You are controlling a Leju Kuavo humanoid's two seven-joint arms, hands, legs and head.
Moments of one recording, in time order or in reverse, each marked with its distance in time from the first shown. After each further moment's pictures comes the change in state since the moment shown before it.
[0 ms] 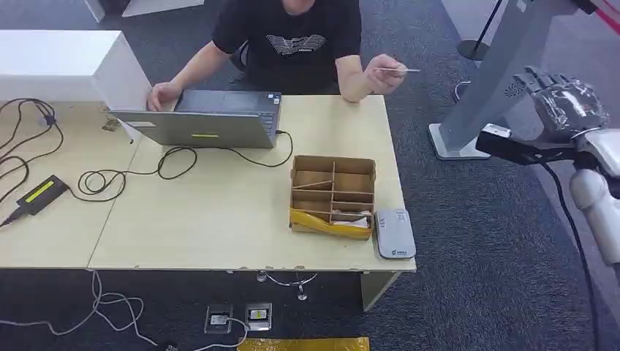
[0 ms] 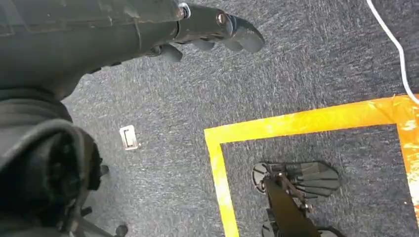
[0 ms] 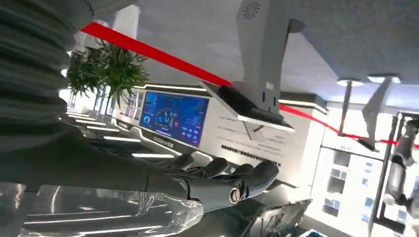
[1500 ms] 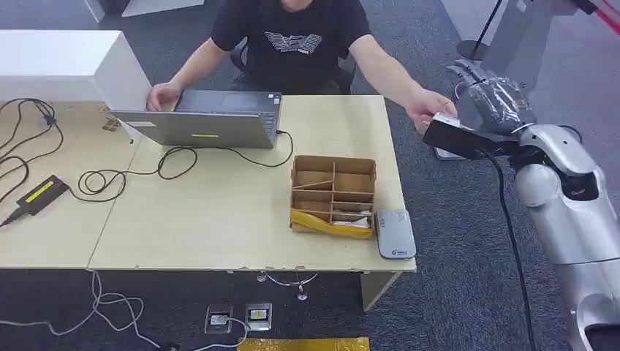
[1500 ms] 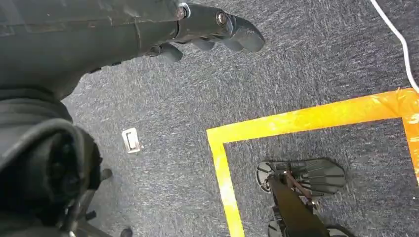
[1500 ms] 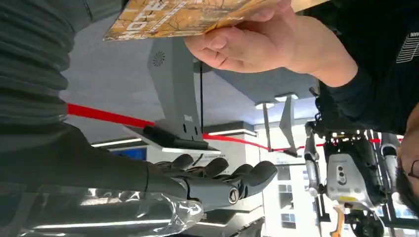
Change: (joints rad) left arm 0.000 -0.001 -0.045 0.000 0.019 0.000 -0.006; right arm 0.046 0.193 -0.052 -0.172 -0.201 0.155 0.018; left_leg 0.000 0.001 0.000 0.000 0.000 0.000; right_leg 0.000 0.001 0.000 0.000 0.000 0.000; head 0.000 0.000
